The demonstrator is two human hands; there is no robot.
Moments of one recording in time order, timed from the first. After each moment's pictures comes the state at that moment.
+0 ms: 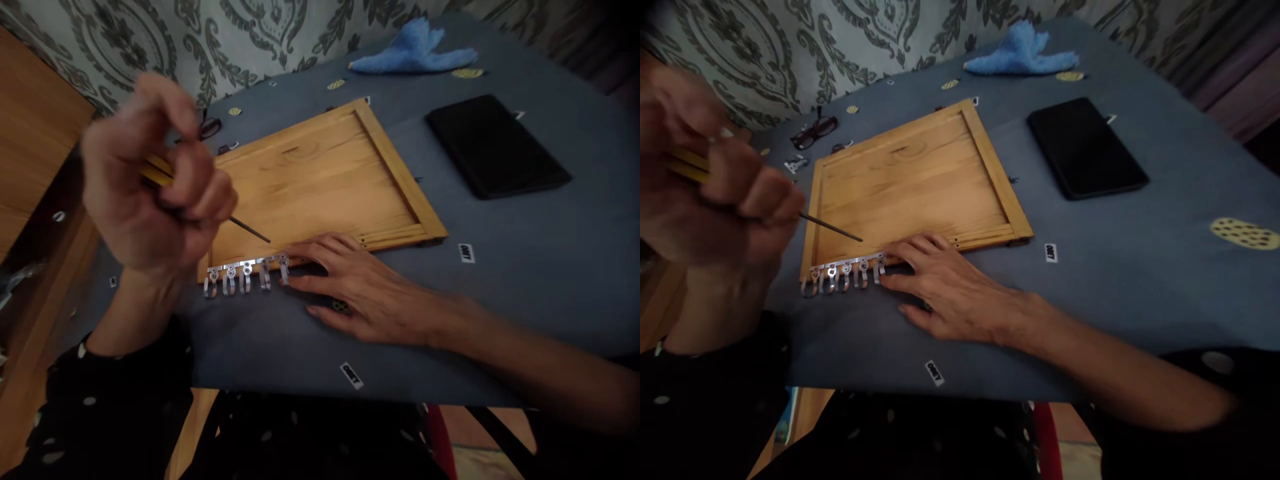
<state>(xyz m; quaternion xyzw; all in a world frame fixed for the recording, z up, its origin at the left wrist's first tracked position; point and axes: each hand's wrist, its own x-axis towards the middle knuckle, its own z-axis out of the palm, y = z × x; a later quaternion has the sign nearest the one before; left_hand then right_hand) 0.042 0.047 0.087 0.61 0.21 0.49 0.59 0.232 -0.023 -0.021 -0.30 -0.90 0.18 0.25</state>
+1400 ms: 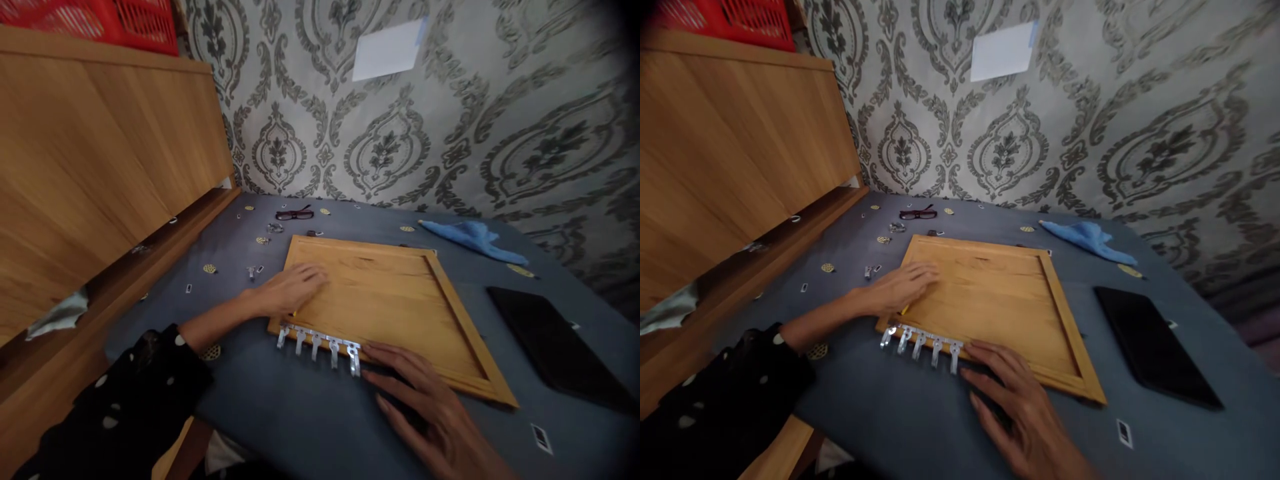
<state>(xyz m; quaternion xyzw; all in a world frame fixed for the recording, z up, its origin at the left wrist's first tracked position) -0.042 0.097 0.010 0.90 0.26 0.31 0.18 0.235 -0.025 -0.028 -0.32 -0.90 0.03 0.30</state>
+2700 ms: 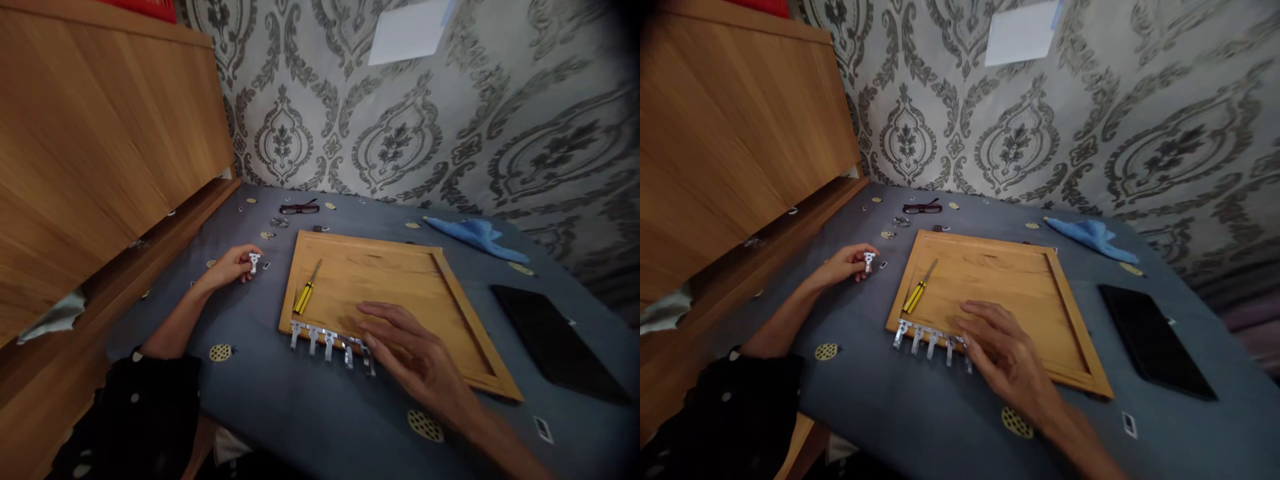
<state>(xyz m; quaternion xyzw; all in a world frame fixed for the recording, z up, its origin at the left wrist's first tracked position) -0.185 0.119 -0.021 0.62 0.53 0.30 0.49 0.190 0.015 -0.002 -0.36 -0.85 0.12 0.37</state>
